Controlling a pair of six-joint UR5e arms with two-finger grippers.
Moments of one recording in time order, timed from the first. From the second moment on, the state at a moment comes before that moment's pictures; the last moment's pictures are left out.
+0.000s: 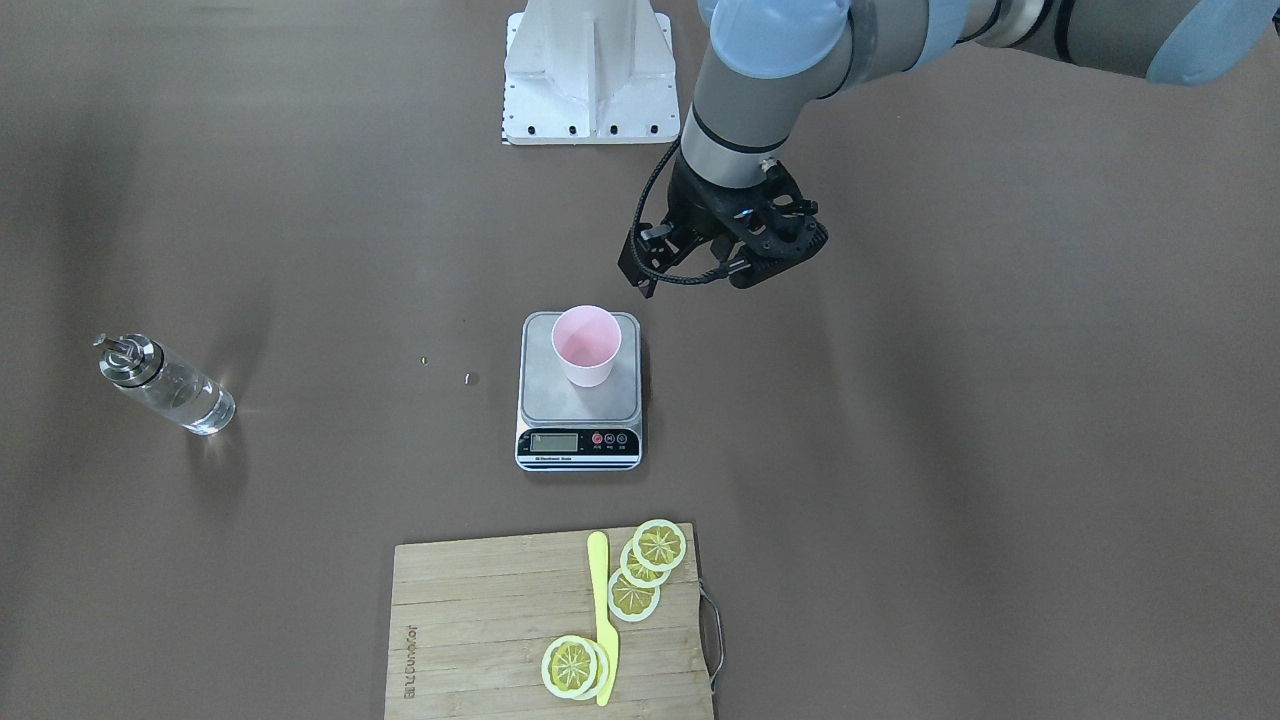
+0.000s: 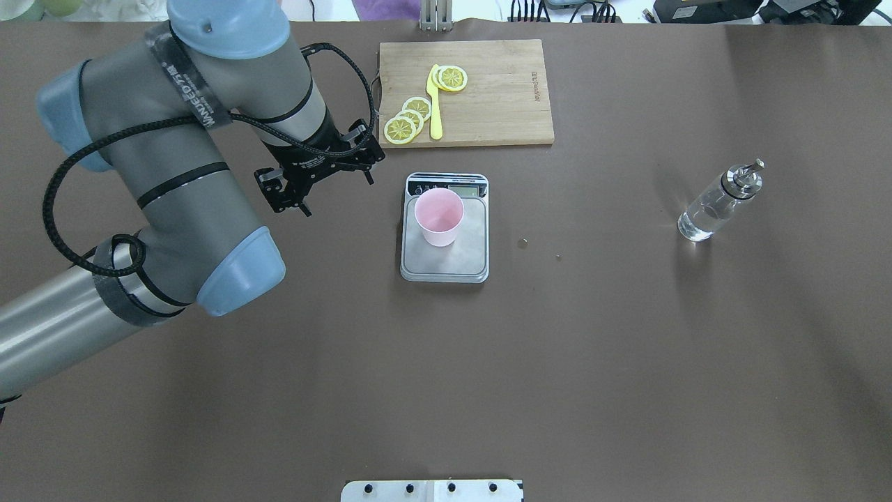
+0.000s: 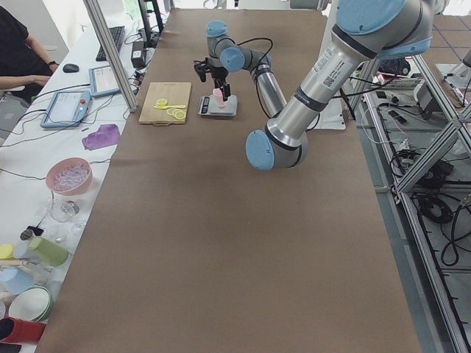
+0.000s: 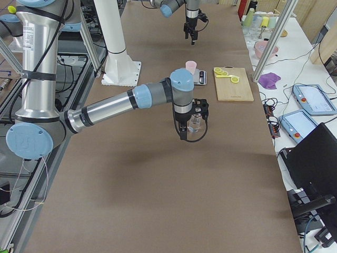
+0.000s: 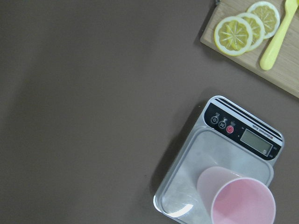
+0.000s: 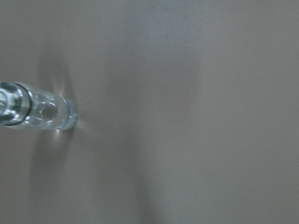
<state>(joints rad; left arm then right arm) -0.74 -2.31 -1.79 -1.35 -2.10 -1.54 1.36 -1.68 2.11 -1.68 2.32 0.34</state>
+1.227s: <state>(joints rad) -0.75 -2.18 -1.79 -1.46 -2.09 -1.52 1.00 -1.87 2.17 -1.08 2.03 0.93</state>
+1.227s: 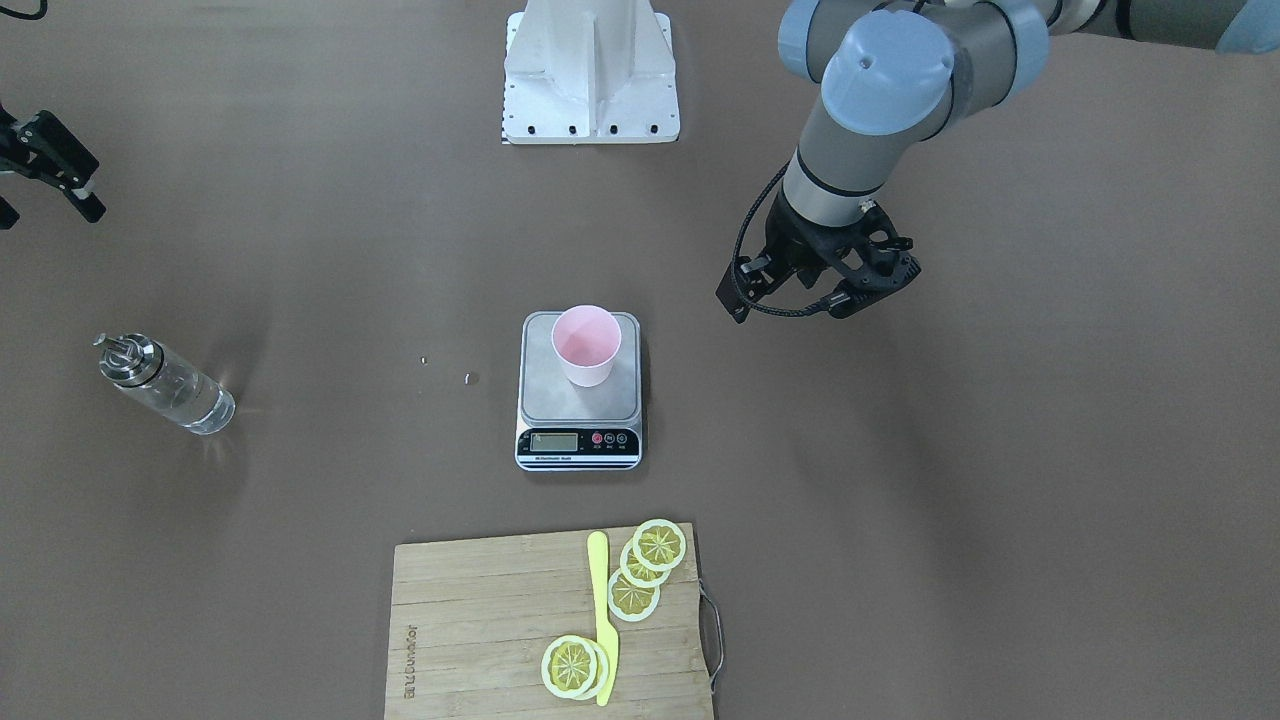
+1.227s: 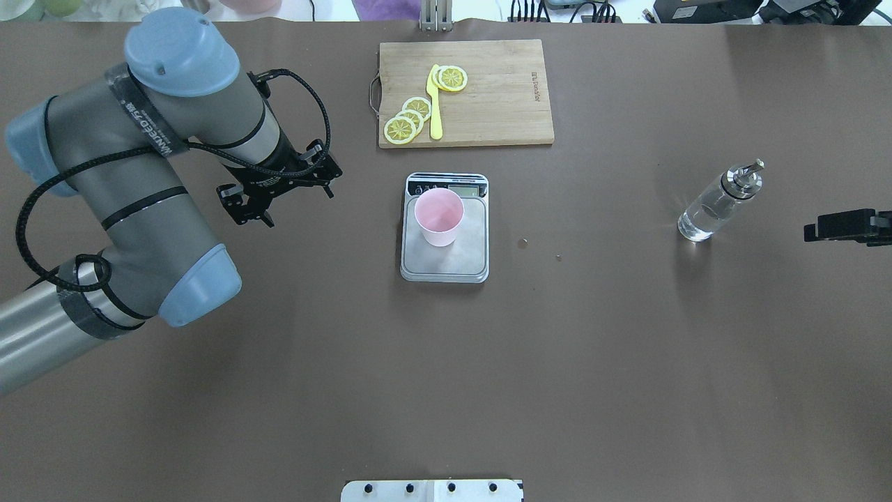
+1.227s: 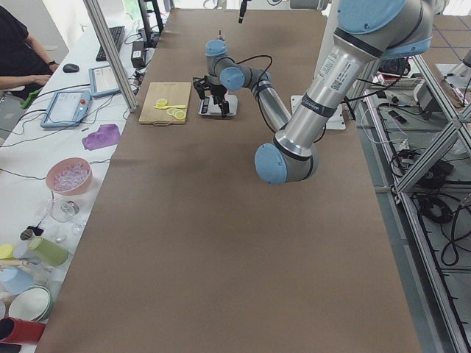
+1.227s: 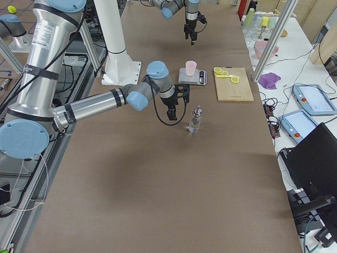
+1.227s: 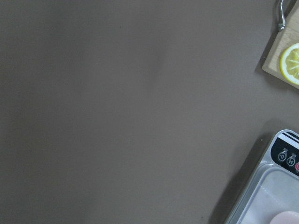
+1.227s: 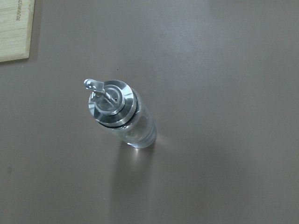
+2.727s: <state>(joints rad) -0.75 -2.18 -1.79 -1.46 -2.09 -1.52 0.66 -1.90 1.91 -0.49 1.55 1.04</state>
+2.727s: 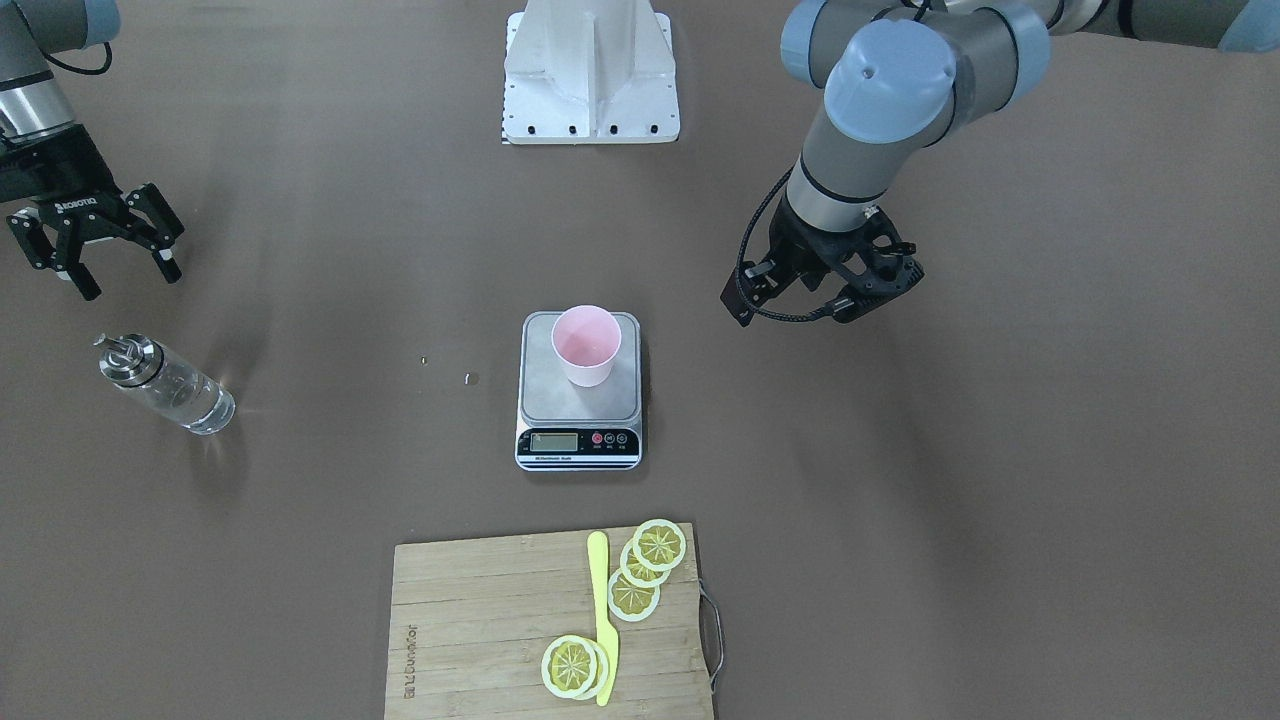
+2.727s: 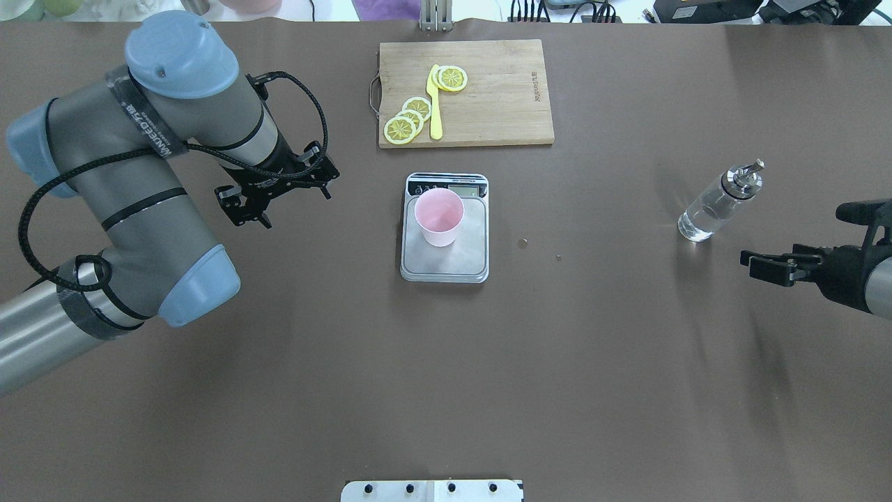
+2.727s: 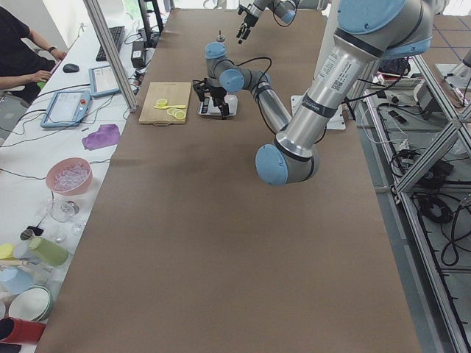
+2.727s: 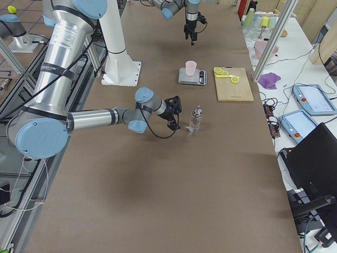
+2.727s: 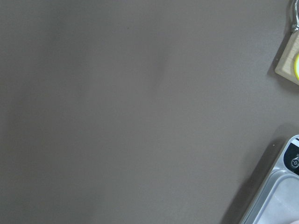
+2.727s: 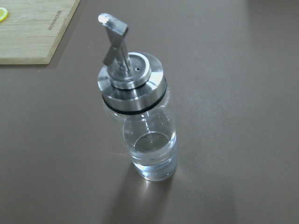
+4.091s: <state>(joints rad) -0.75 -2.16 -1.77 -1.50 -2.08 -1.52 0.49 -1.79 1.78 -0.47 1.12 0.93</state>
